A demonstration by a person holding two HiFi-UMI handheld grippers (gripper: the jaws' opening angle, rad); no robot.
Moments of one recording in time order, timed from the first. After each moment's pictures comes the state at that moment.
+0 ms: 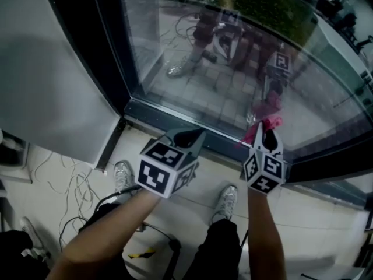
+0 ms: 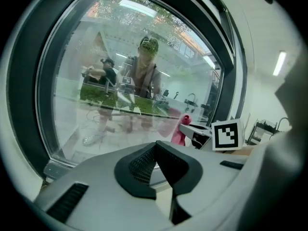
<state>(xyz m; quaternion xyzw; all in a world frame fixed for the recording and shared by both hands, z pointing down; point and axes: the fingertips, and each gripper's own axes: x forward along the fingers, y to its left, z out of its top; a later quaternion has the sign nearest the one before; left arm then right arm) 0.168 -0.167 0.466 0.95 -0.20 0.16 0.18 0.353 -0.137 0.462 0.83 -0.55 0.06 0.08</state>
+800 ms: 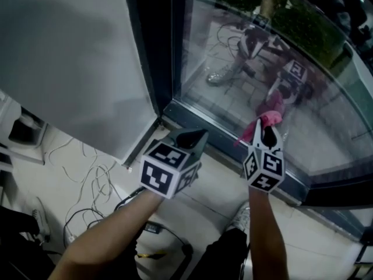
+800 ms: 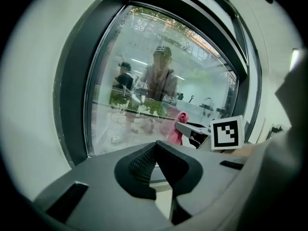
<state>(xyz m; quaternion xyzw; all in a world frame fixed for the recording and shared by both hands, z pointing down) 0.039 -0.237 0.467 0.93 -0.29 0.15 0.19 0.212 -0.254 0.457 0.76 -0.65 0.05 0.08</state>
